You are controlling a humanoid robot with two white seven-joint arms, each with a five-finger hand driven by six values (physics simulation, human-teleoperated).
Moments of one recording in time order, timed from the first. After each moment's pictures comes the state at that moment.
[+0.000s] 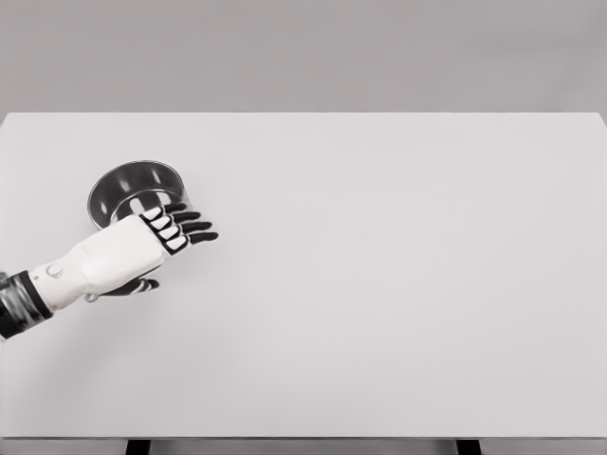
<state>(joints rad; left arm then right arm) -0.01 0.71 -0.15 -1.80 -0.70 -0.61 -0.24 0.06 0.00 -0.08 0.05 -0.27 -0.07 0.21</state>
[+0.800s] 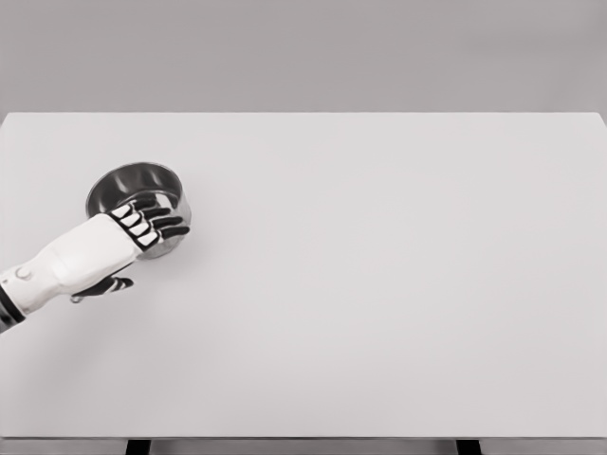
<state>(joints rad) 0.07 0.72 -0.04 -1.80 -0.70 -0.61 -0.24 0.06 0.00 -0.08 0.05 -0.27 -0.07 0.21</state>
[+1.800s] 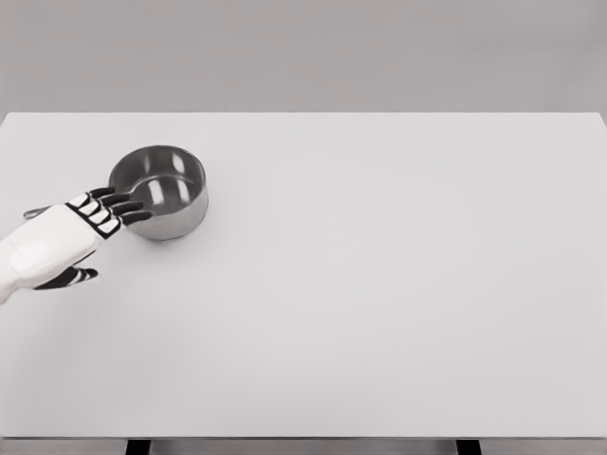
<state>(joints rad) 0.13 0.73 0.10 -1.80 -0.70 -0.61 -0.24 0.06 0.00 -0.08 0.05 -0.27 -0.07 0.21</state>
